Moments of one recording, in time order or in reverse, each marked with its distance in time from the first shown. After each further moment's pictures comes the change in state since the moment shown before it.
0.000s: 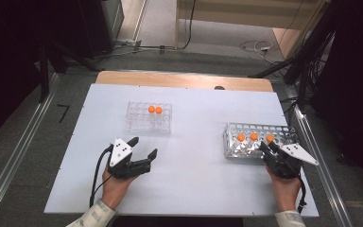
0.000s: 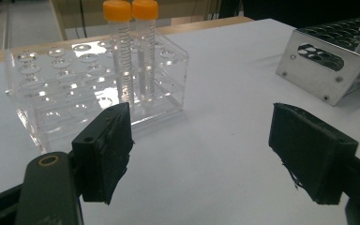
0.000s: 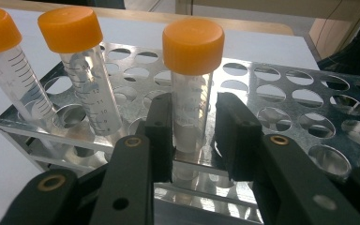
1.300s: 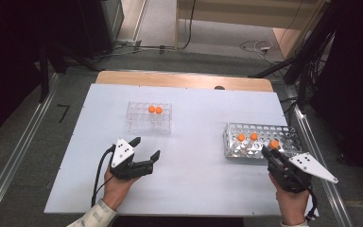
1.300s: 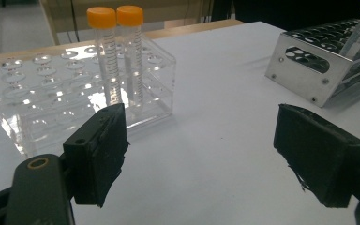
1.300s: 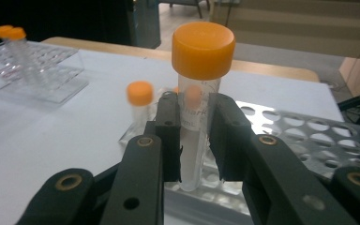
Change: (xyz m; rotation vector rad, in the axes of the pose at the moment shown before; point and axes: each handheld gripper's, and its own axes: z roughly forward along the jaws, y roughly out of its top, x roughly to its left) left arm -0.007 0.002 0.001 -0.013 -0.036 0.006; right arm 0.026 0.017 -0.062 -0.118 0.135 -0.041
